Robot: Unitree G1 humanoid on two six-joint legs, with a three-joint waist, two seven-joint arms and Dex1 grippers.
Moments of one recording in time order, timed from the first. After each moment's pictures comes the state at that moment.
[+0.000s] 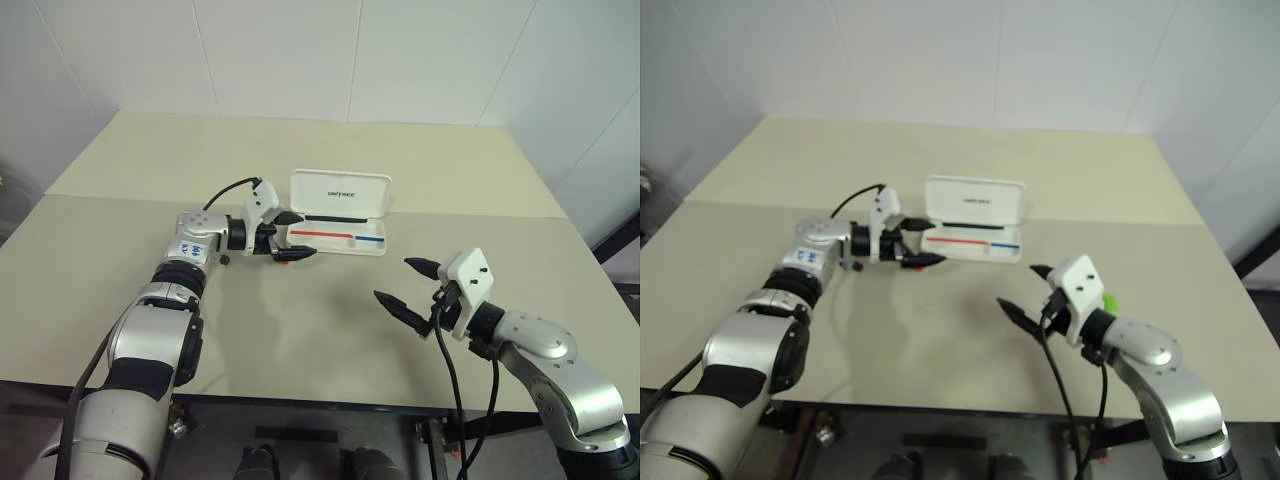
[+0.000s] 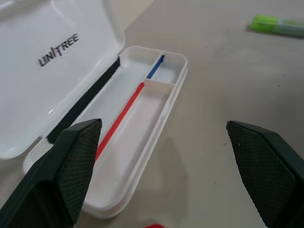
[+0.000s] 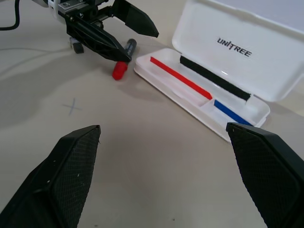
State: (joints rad) left arm -1.24 0.38 -0.05 1.27 0.02 -0.19 -1.11; right arm -0.18 -0.55 -0.06 -0.53 0.41 0.56 0.56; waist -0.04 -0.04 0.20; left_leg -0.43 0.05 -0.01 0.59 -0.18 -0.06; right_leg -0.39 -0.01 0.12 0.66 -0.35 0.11
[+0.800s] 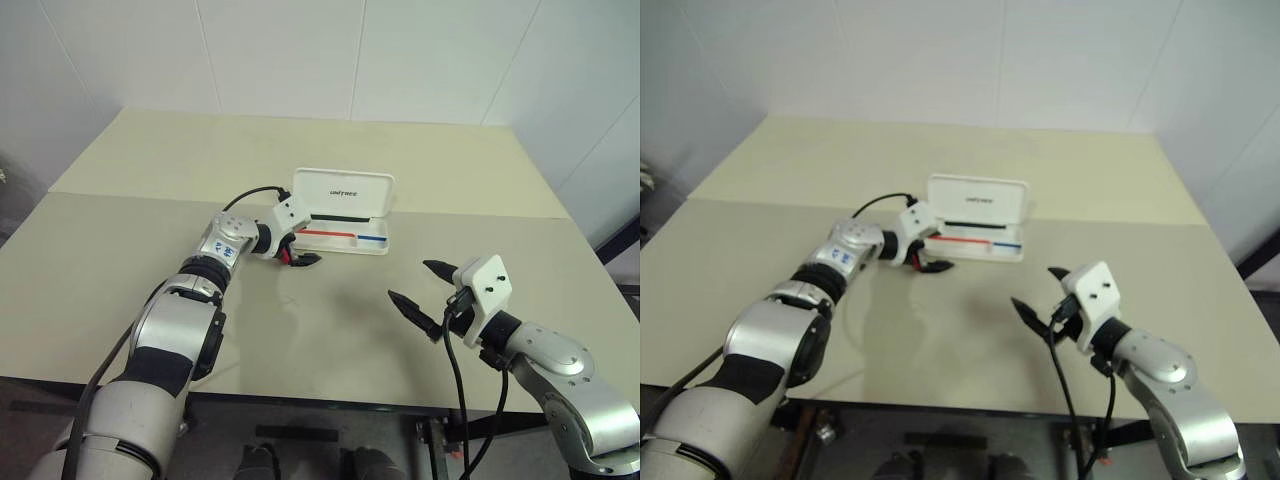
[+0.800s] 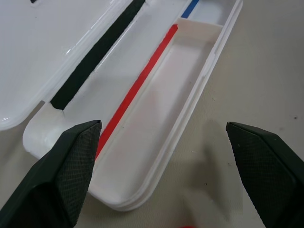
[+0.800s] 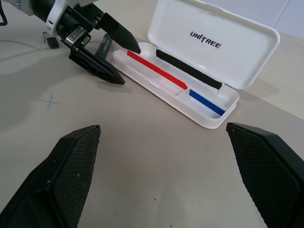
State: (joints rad) left arm -1.29 0.30 -0.12 1.35 0.25 -0.14 -0.80; right arm -0.10 -0.55 -0.11 -0.60 0.40 0.57 0.49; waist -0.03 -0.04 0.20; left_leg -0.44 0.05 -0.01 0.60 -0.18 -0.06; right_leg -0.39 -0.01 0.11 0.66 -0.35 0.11
